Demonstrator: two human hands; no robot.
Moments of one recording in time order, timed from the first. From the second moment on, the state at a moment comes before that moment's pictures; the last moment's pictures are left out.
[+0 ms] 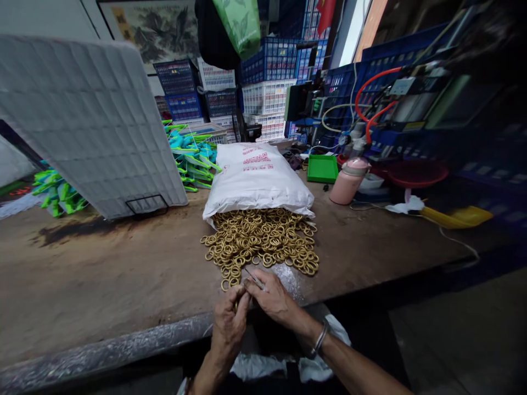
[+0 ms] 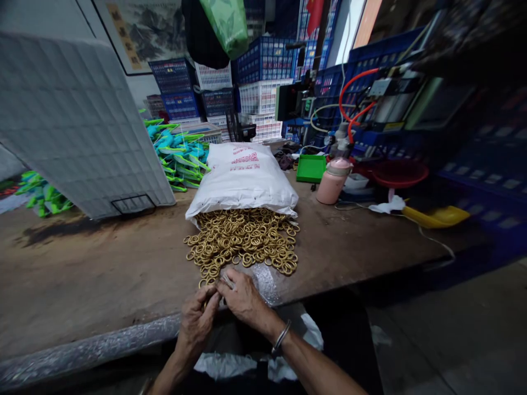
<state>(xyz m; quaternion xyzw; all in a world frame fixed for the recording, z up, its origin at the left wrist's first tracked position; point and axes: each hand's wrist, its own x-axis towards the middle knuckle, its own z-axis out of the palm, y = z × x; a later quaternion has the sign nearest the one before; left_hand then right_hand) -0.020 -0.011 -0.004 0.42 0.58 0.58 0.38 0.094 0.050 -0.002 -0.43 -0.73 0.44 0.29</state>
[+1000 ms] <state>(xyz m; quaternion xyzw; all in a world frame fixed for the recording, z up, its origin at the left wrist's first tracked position) -0.018 -0.013 -0.008 0.24 0.51 0.57 0.59 0.104 0.039 -0.016 -0.42 -0.85 0.28 0.17</state>
